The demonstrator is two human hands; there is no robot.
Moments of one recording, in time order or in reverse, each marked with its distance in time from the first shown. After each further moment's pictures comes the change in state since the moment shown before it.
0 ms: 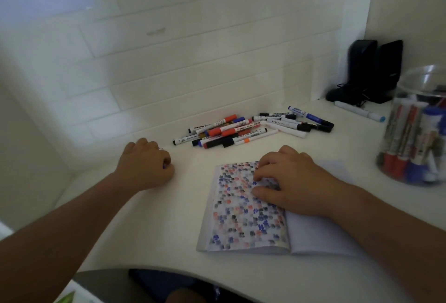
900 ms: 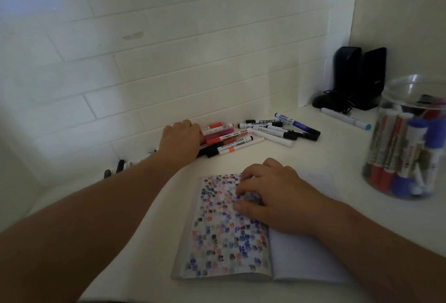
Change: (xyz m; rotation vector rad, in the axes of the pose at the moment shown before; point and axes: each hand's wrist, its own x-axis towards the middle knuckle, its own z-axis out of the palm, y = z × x) left_hand 0.103 0.100 -0.013 -0.106 0.243 0.076; right_hand 0.001 0.005 0.004 0.062 0.020 -0.028
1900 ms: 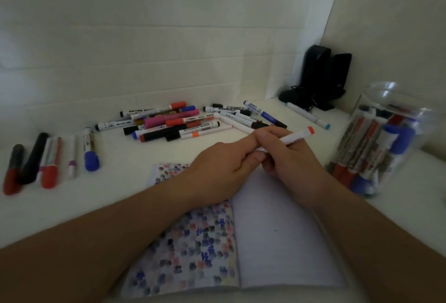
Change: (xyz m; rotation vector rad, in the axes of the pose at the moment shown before) left_hand -0.065 0.136 -0.057 -1.113 -0.143 0.410; right_hand -0.003 0.039 -0.021 0.978 0.516 0.325
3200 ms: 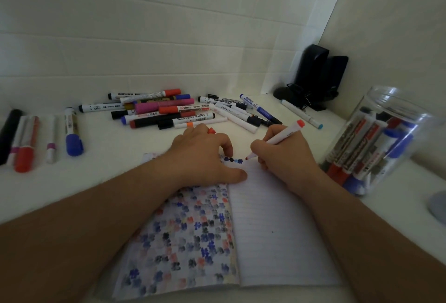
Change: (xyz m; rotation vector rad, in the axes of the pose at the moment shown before) left_hand 0.007 -0.029 -0.012 0.282 -0.194 -0.412; right_hand 0.024 0.019 -0.003 -0.441 0.176 0.173
